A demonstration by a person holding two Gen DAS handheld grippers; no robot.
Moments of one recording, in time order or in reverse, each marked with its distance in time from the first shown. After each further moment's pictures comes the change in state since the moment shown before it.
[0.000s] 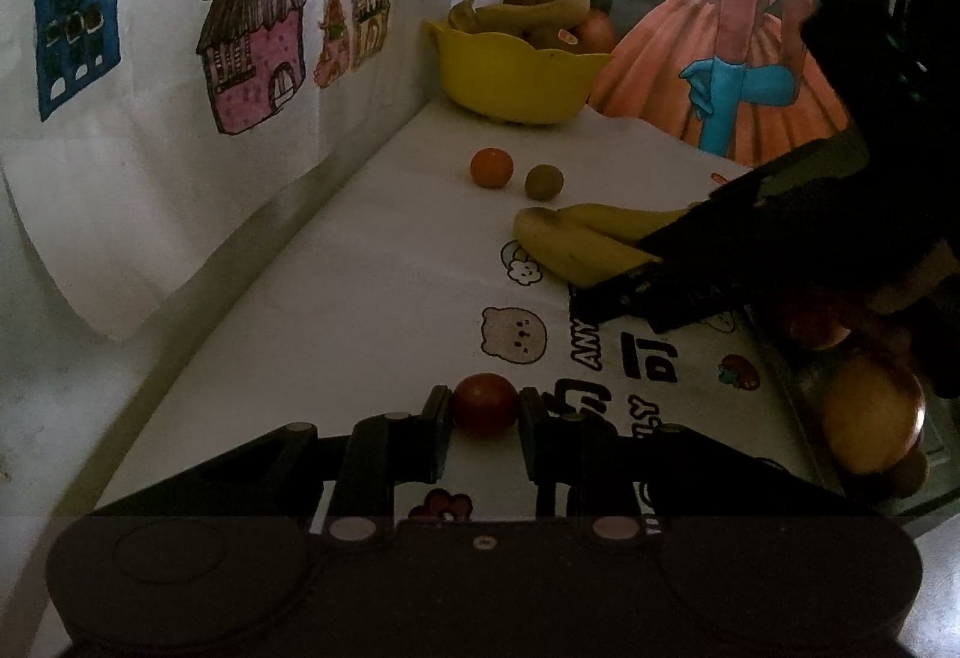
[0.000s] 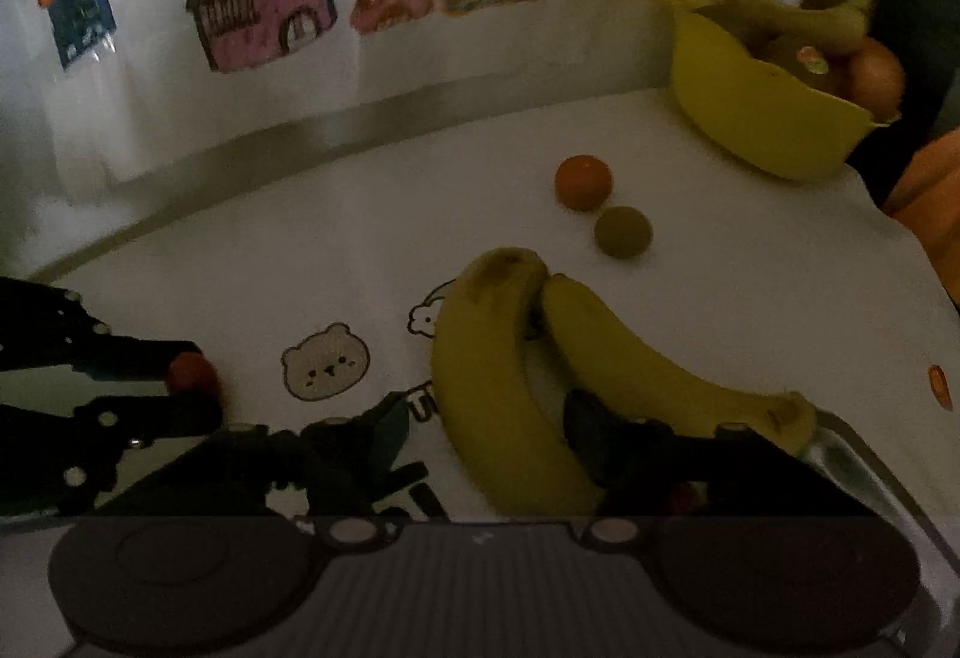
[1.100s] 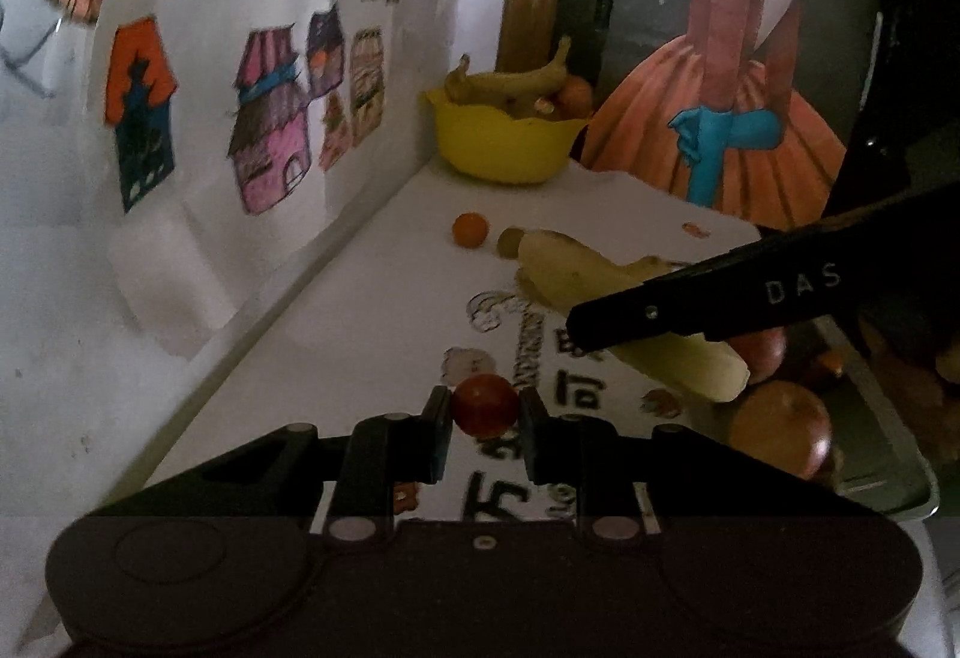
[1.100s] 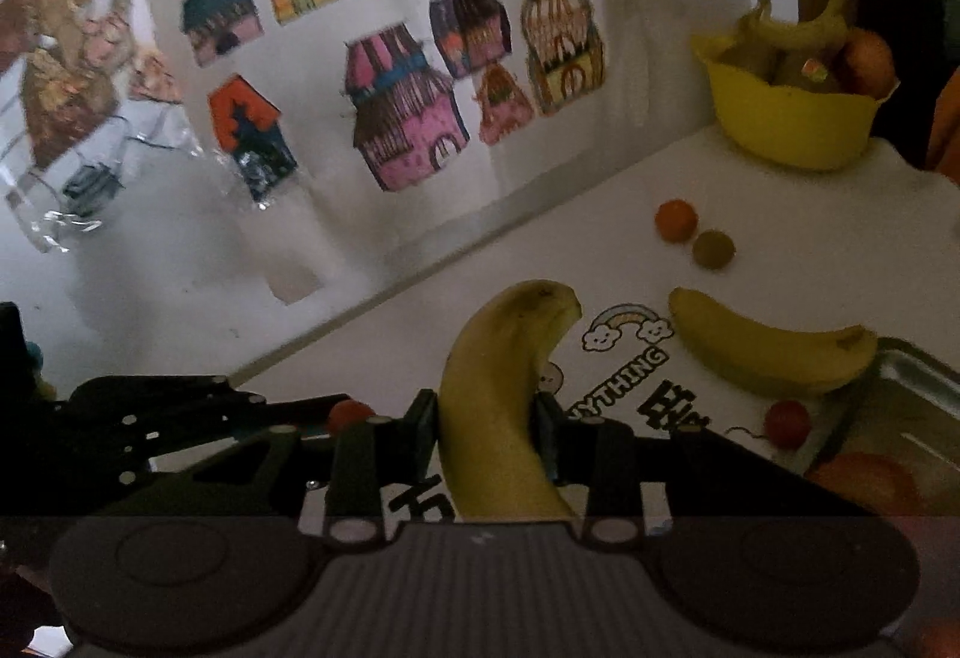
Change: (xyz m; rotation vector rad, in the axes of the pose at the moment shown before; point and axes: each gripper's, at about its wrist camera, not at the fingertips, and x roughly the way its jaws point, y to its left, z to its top) left arm -0.068 -0.038 0.004 0.000 -0.092 0.029; right arm -0.100 0.016 -0.029 0.196 -0.188 0.226
